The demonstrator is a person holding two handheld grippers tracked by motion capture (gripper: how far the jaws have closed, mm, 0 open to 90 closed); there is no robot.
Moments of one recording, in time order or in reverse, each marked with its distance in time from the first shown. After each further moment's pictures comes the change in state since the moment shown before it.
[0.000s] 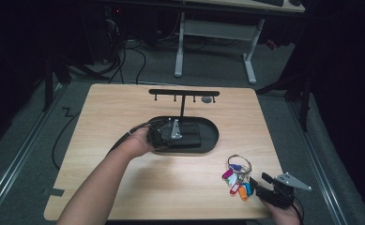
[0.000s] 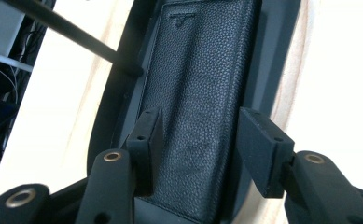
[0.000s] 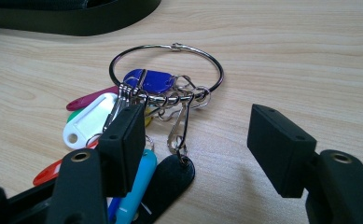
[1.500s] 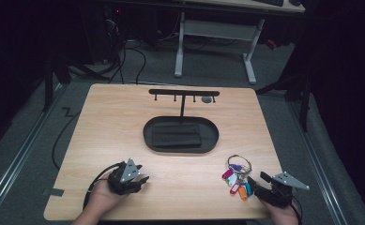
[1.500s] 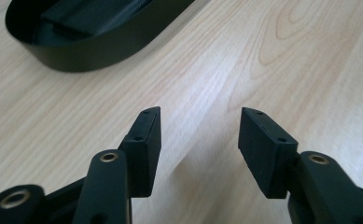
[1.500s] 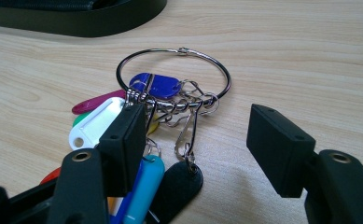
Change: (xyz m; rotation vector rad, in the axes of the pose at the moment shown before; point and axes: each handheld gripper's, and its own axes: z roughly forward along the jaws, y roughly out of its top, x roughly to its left) left arm -0.106 -0.141 -0.045 -0.225 -0.003 -0.420; right arm 0.006 0.003 0.002 -0.001 0.001 -0.019
